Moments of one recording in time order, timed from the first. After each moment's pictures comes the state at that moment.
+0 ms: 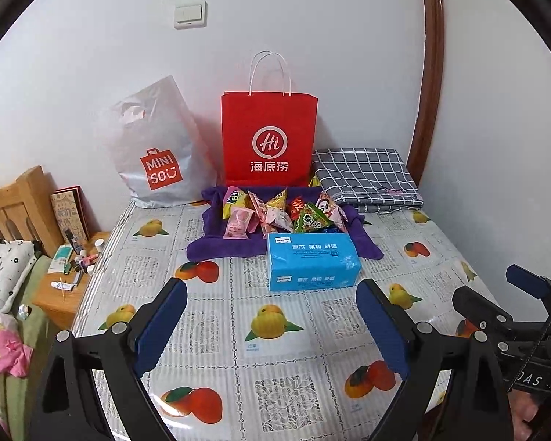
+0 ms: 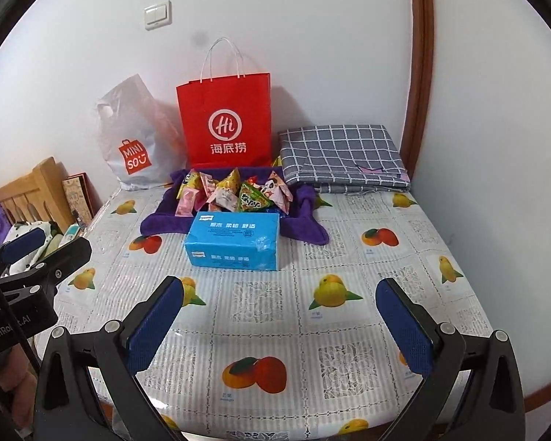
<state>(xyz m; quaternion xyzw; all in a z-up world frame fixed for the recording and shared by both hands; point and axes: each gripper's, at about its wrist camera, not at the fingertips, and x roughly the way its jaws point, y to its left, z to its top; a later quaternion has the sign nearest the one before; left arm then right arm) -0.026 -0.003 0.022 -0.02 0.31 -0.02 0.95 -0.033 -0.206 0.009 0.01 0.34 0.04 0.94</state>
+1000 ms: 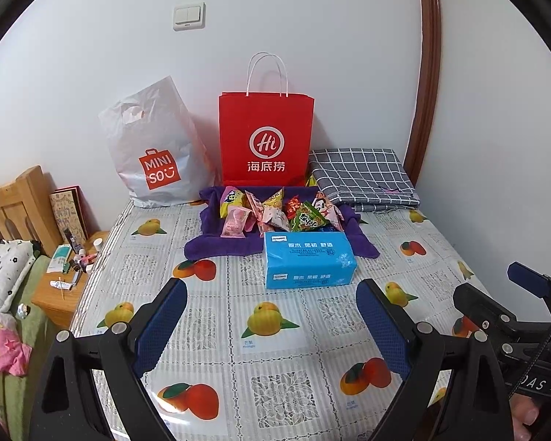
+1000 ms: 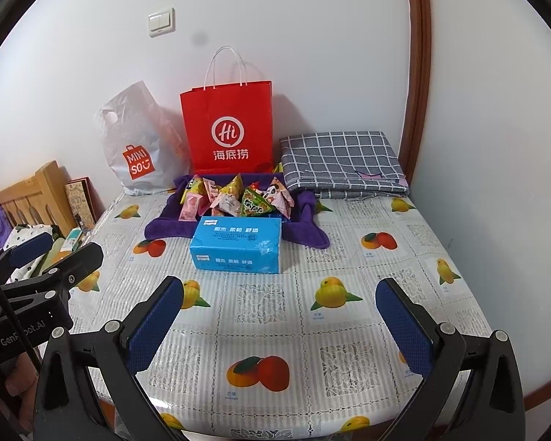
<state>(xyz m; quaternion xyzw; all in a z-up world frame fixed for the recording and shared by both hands) -0.031 -0.004 0.025 -0.02 0.30 -0.02 0.95 -0.043 -0.207 0.016 0.02 0.33 0.04 0.94</state>
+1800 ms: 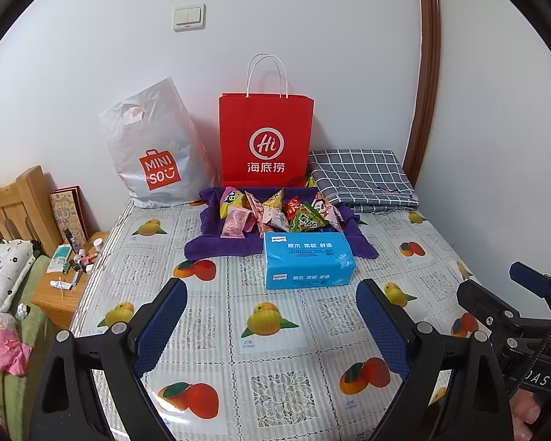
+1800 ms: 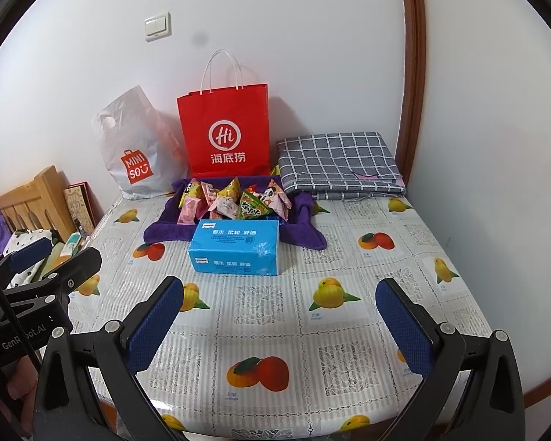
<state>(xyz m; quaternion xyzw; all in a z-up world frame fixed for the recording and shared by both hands) -0.034 -0.007 0.025 -0.02 0.30 -0.02 0.95 -0.046 -0.209 0.019 0.02 0.32 0.03 0.95</state>
